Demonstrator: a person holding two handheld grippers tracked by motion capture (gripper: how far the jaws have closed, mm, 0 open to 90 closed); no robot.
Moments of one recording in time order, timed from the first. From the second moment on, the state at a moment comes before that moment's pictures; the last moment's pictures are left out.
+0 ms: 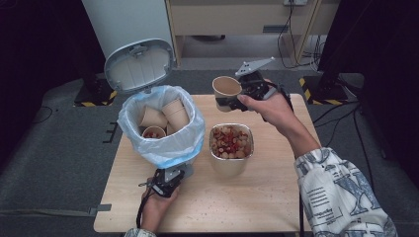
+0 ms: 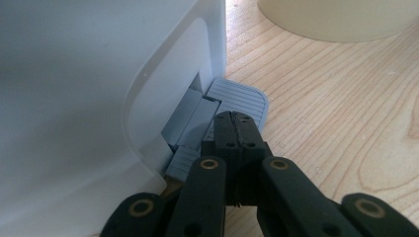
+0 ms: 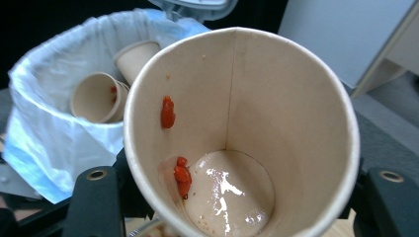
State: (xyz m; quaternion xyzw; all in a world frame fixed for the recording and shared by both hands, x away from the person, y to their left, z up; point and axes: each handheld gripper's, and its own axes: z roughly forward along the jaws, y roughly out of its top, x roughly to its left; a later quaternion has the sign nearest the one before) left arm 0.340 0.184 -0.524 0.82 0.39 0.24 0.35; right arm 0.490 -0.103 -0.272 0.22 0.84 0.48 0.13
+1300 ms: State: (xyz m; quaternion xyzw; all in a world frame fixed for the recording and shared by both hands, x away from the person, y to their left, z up) left arm 0.340 0.184 -0.524 0.82 0.39 0.24 0.35; right arm 0.475 -0.016 -0.257 0.17 0.85 0.50 0.10
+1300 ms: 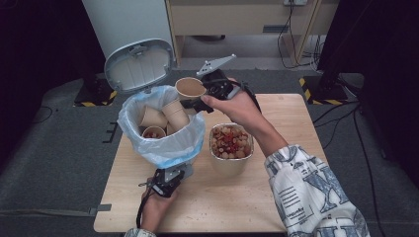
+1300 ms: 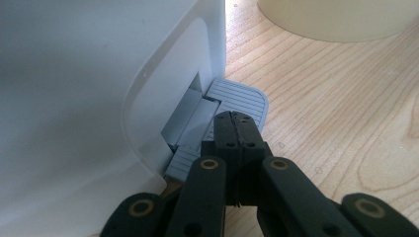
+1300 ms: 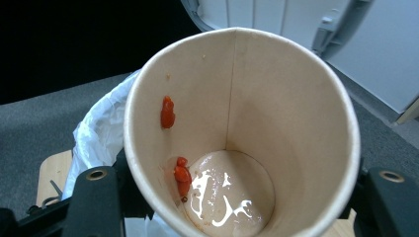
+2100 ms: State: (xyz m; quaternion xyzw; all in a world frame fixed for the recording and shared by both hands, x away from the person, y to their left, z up) left arm 0.340 0.184 -0.524 0.82 0.39 0.24 0.35; right arm 0.474 0.038 -0.266 0.15 0.85 0.50 0.09
